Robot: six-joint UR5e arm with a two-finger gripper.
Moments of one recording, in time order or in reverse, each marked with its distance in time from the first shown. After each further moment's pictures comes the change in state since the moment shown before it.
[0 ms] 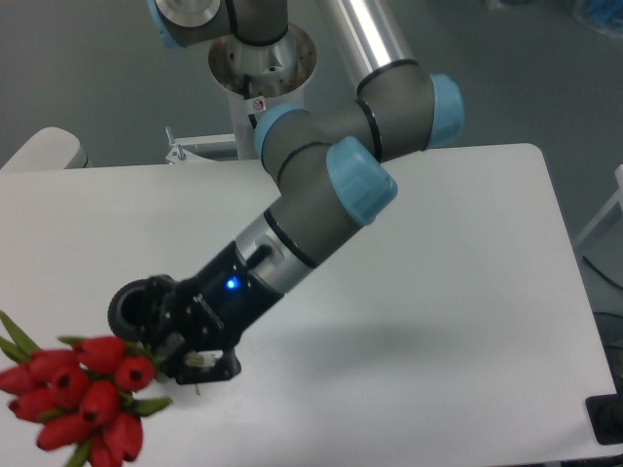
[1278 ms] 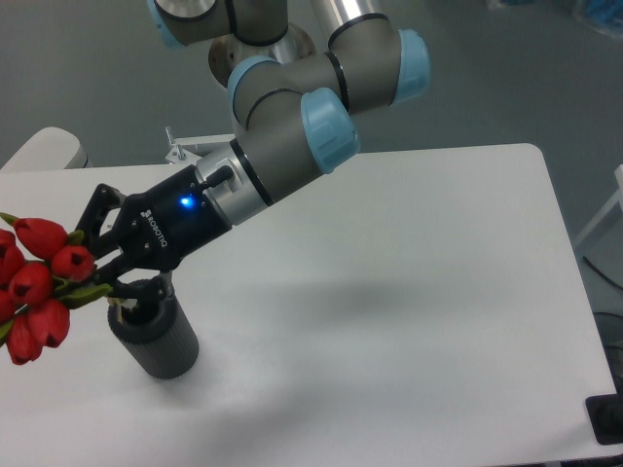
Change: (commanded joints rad) arm -0.021 0.081 -0.204 0.071 -0.108 0.024
